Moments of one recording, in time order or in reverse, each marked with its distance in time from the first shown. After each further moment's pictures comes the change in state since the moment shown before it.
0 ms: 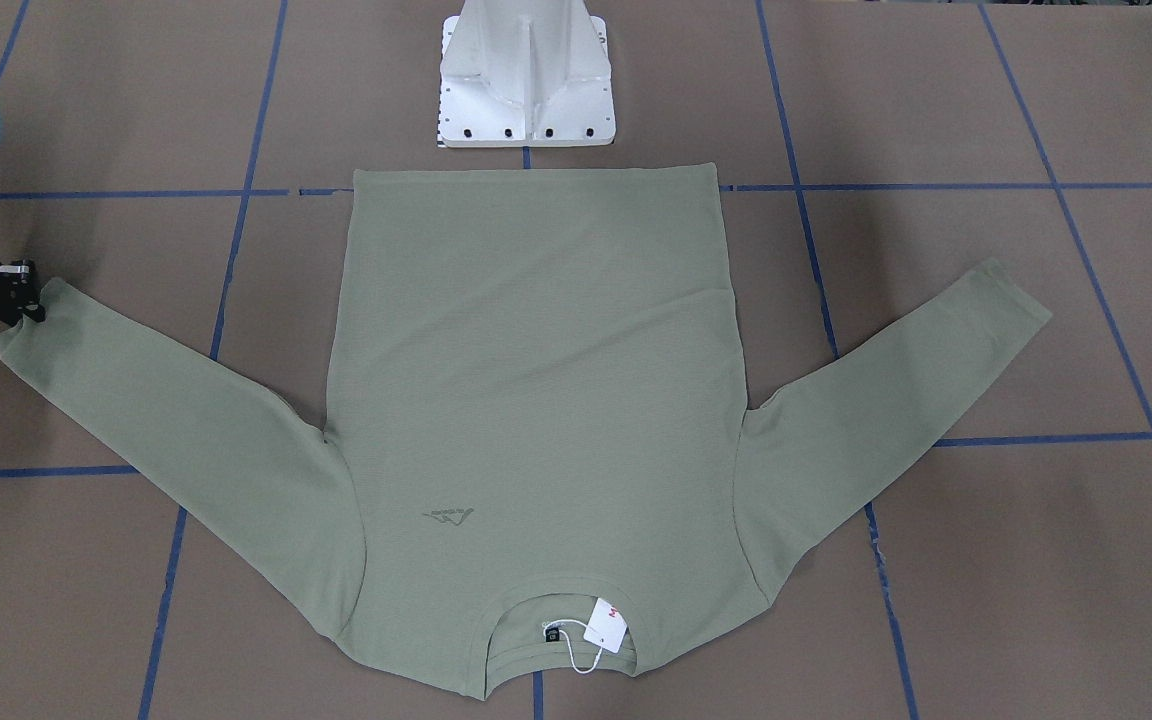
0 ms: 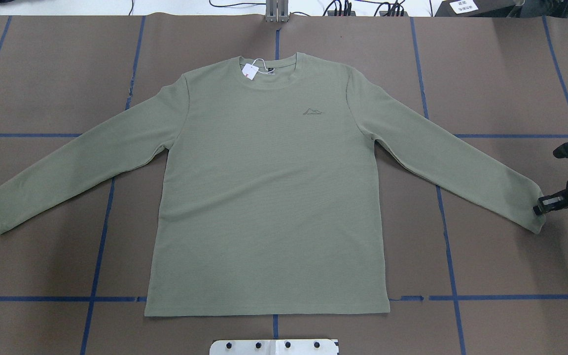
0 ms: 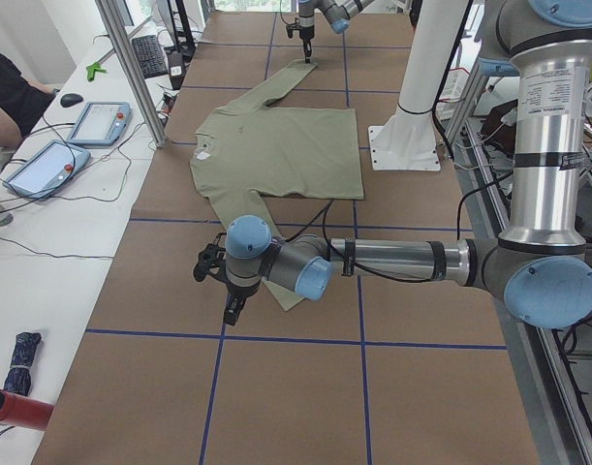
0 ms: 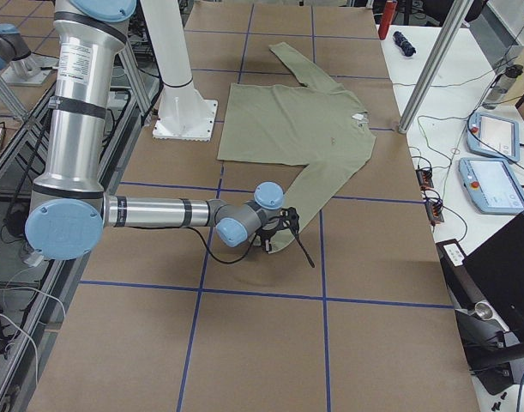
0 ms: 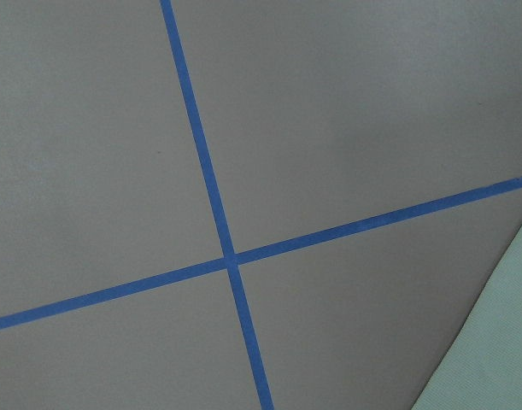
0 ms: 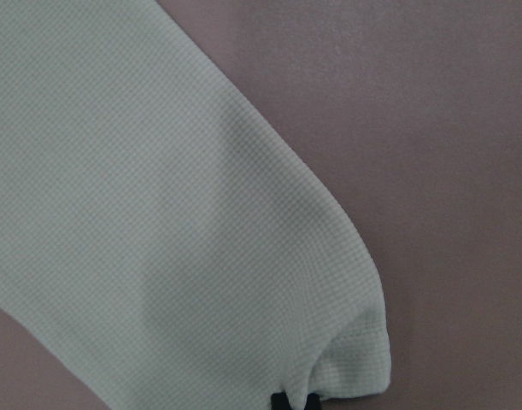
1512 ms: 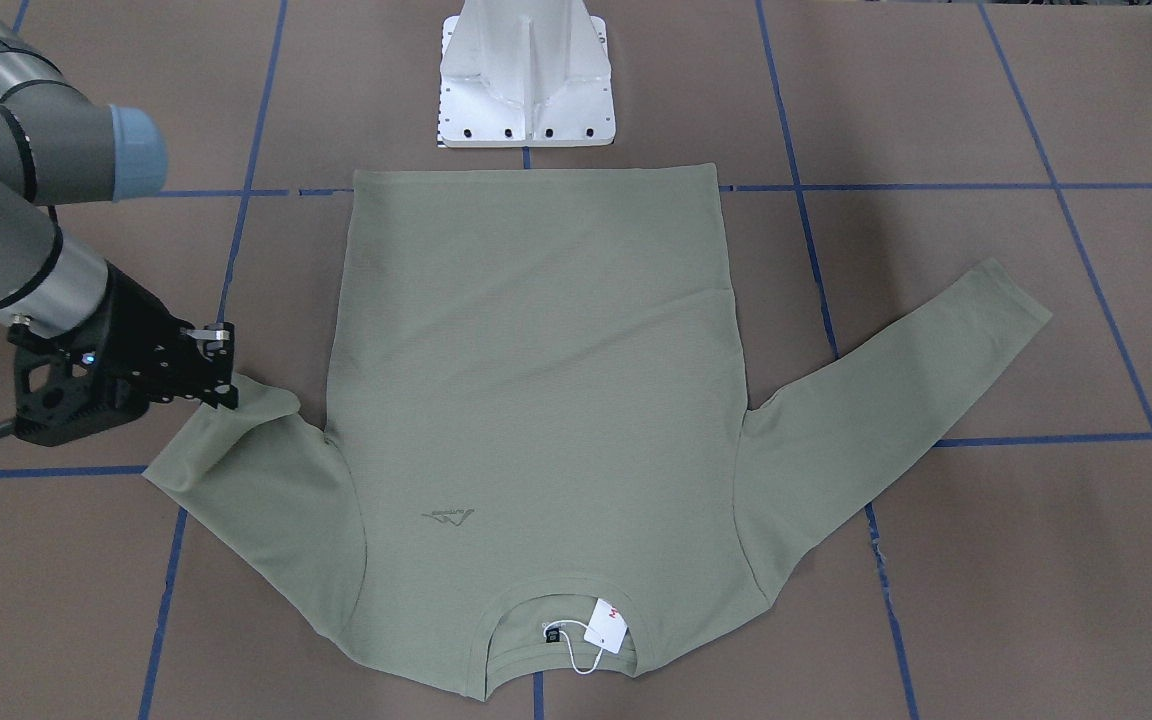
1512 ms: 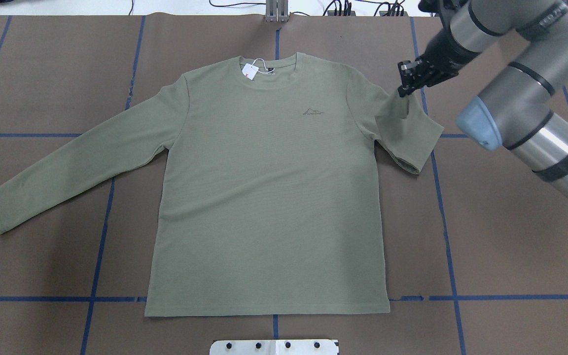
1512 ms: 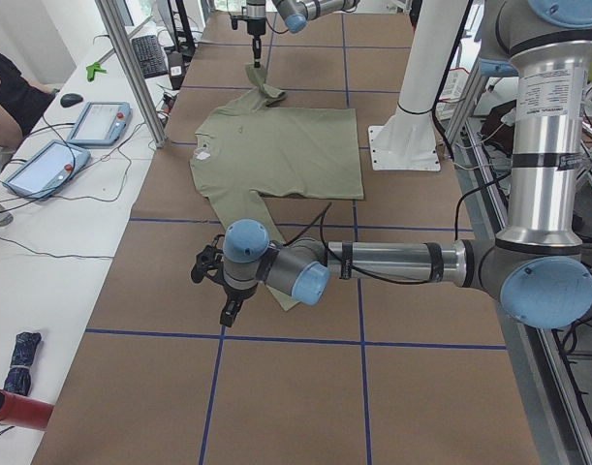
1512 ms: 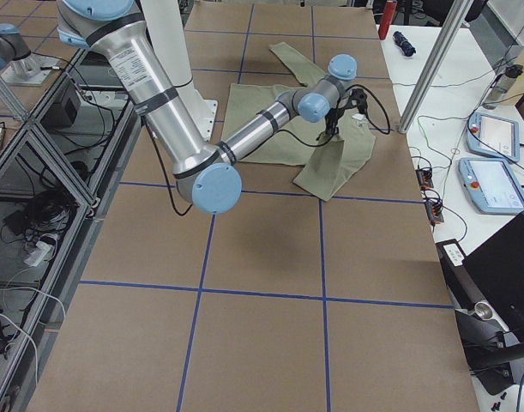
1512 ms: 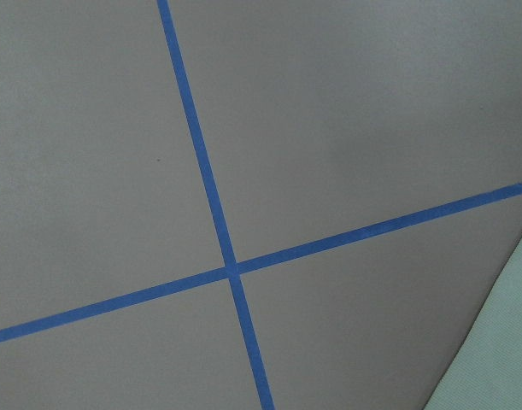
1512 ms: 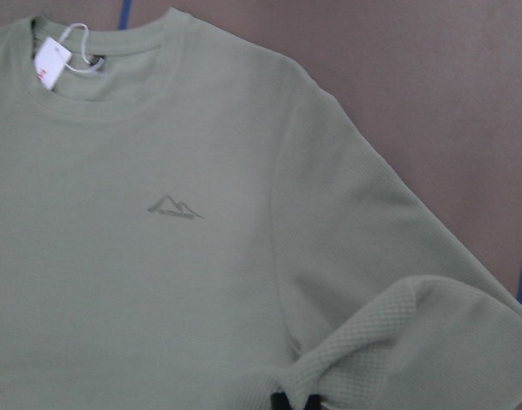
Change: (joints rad) left arm 0.000 -0.011 0.030 -0.047 -0.002 0.000; right arm 0.026 0.831 -0.069 -0.516 0.070 0.155
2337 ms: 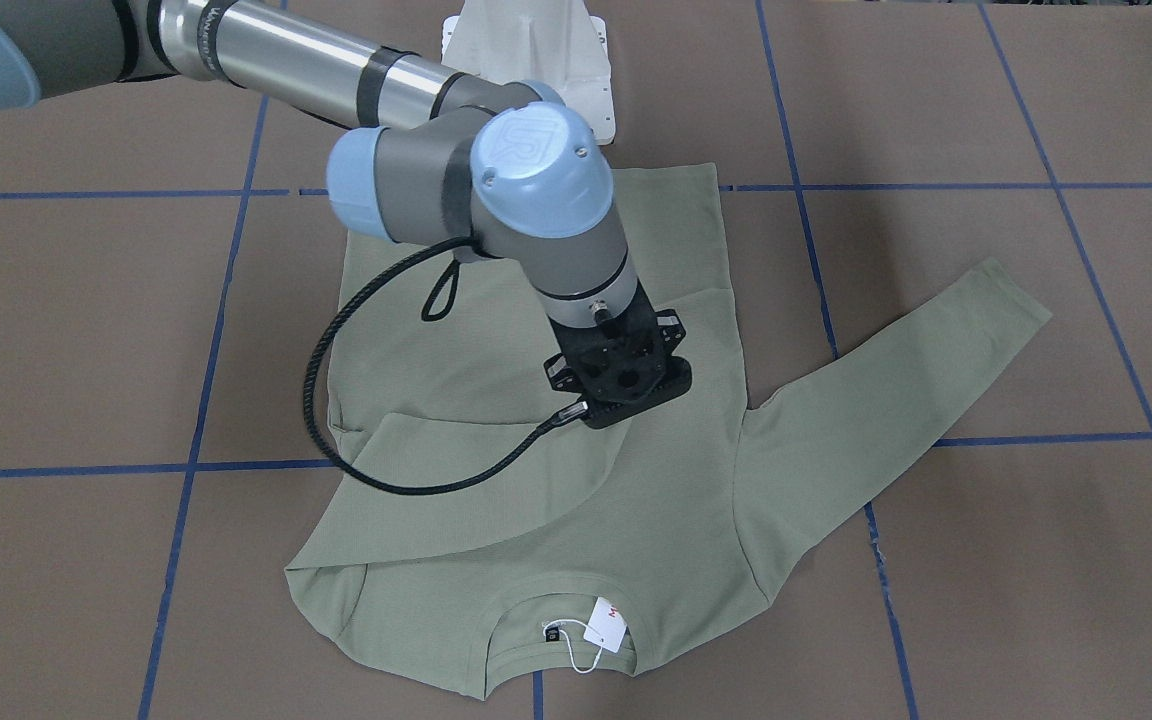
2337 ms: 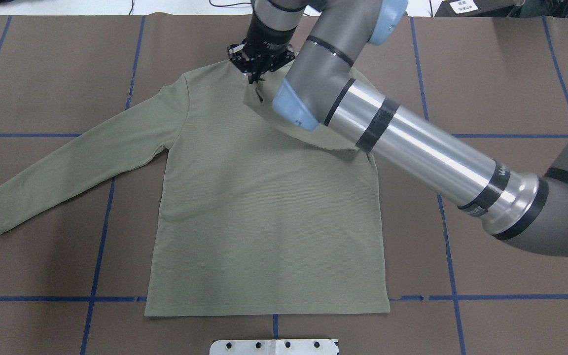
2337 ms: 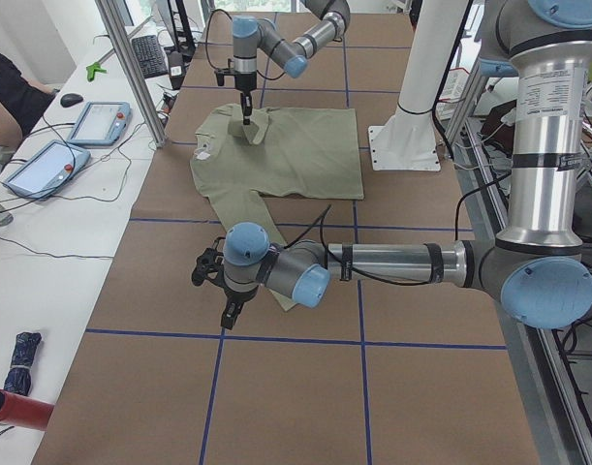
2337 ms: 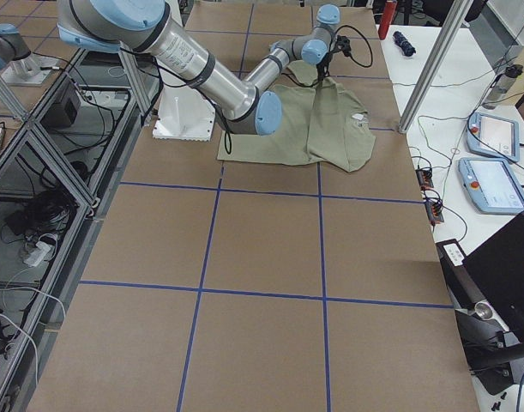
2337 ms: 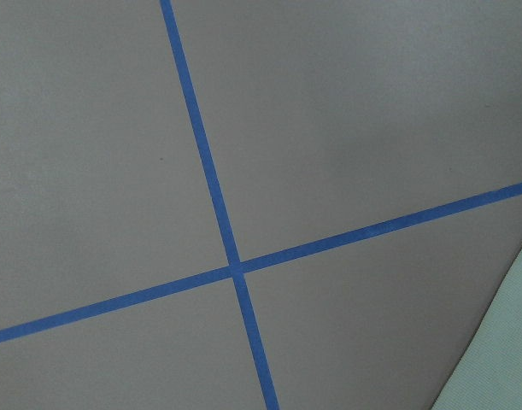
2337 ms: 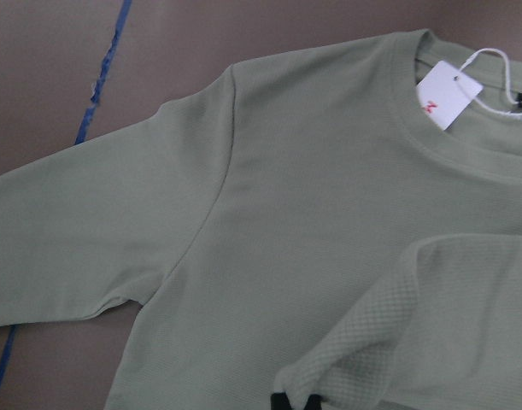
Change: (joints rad) left arm 0.000 0.001 0.012 -0.001 0.000 0.000; right arm -0.330 0.504 -0.439 0.118 -0.281 0.144
